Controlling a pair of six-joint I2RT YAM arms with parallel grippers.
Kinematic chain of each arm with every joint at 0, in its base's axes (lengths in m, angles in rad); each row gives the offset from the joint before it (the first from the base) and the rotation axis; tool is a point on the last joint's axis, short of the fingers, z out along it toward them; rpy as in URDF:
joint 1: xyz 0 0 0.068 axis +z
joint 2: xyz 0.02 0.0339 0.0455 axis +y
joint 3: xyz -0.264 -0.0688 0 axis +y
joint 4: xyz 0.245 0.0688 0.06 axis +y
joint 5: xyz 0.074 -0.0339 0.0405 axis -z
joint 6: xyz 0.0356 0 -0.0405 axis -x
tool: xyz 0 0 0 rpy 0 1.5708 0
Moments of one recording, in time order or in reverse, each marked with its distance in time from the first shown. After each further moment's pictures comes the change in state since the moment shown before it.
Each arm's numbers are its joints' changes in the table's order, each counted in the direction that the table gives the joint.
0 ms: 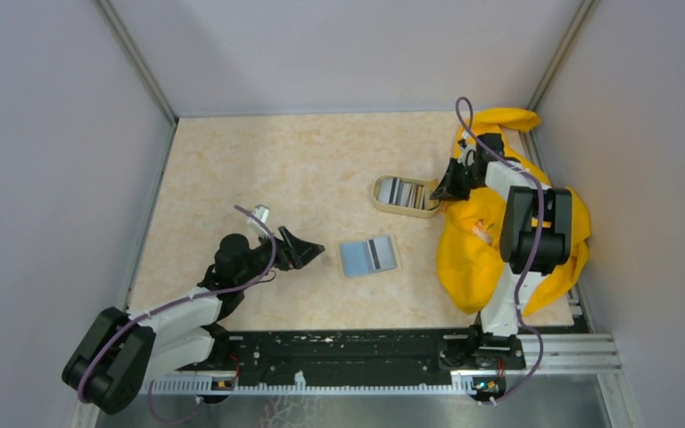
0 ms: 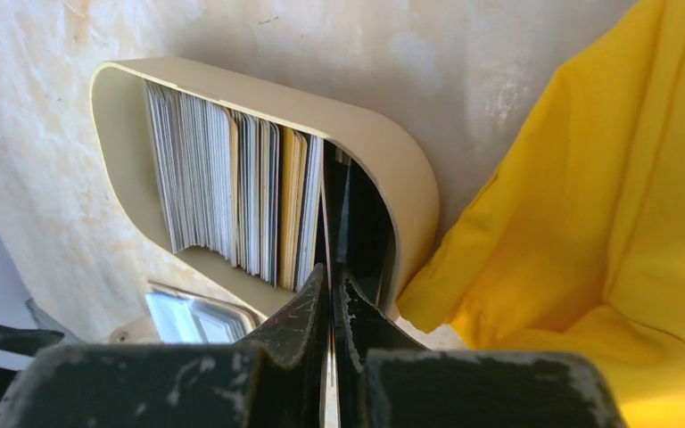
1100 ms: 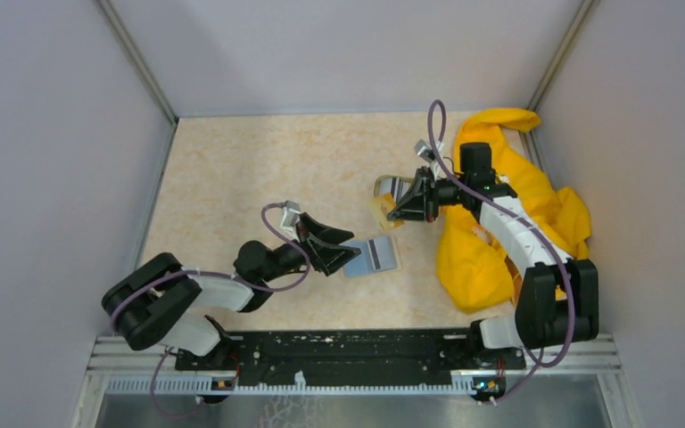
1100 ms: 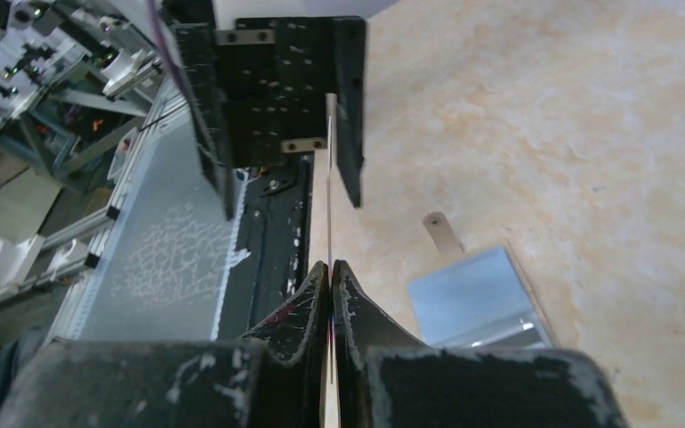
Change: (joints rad) left arm -0.296 0.322 -0.105 -0.695 0.021 -0.107; right arm 0.193 -0.504 0.272 -0.178 -0.876 0.411
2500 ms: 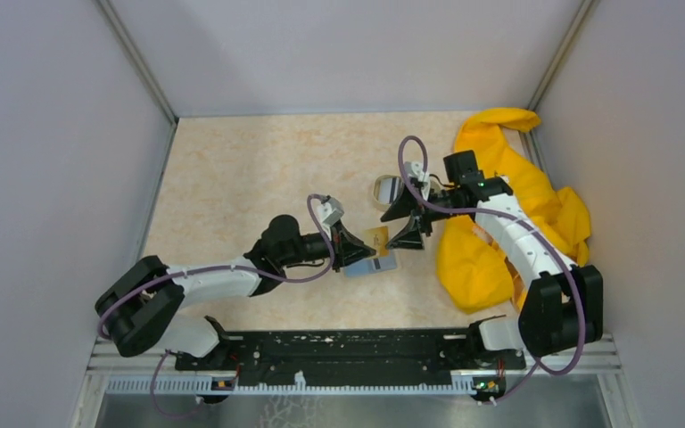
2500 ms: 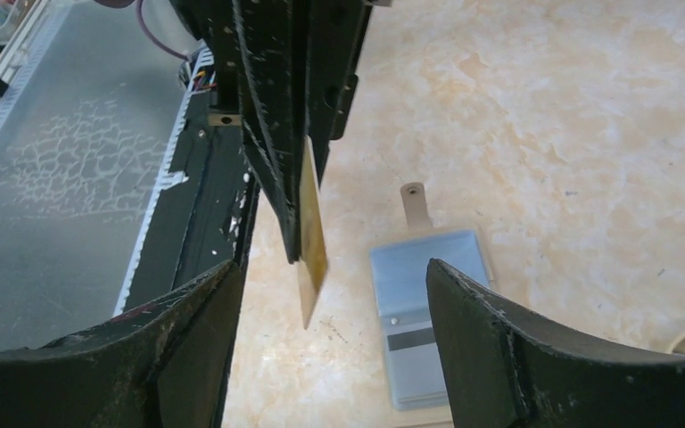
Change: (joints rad) left arm -0.064 0.013 -0.248 0.490 0.129 -0.295; right arm 0.112 -0.031 -0.084 0.498 0.119 0.689
